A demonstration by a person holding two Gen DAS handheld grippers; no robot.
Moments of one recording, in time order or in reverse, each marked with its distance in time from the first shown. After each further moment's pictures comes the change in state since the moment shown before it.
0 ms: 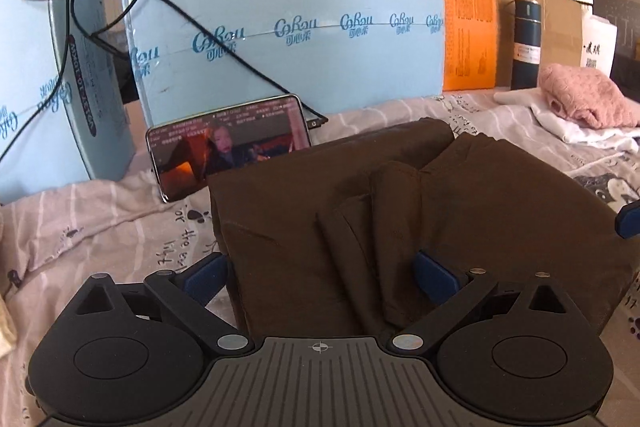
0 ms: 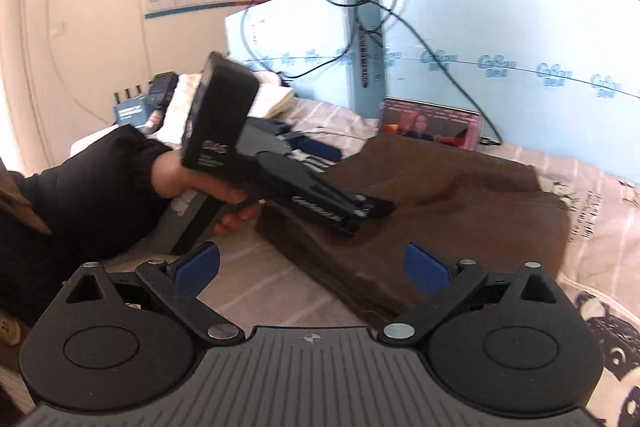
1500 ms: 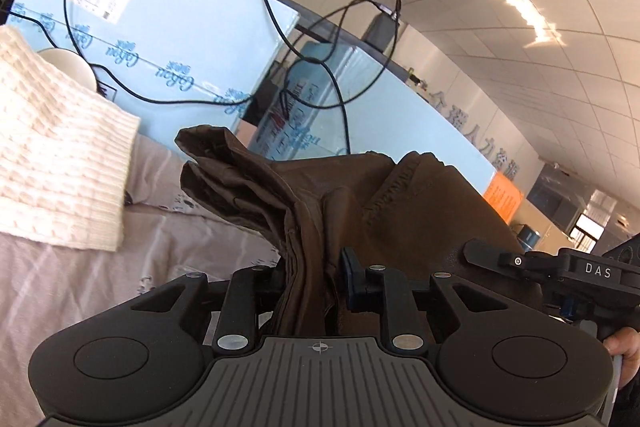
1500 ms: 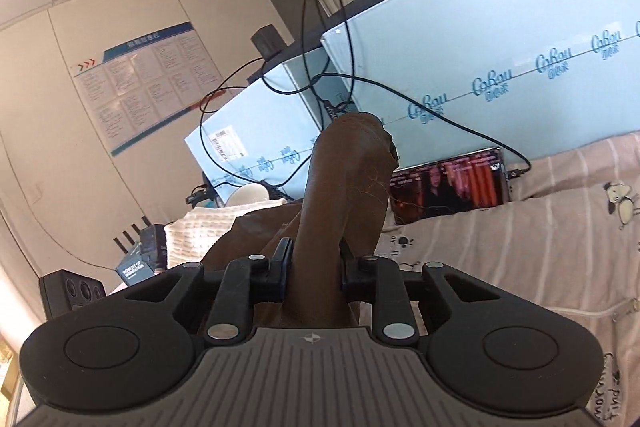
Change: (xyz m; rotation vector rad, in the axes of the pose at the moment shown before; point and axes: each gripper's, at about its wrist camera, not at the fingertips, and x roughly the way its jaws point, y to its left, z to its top) left arm -0.140 0.111 -0.036 -0.533 -0.343 -0.043; right arm 0.071 0.004 0.103 0.378 -0.171 0.131
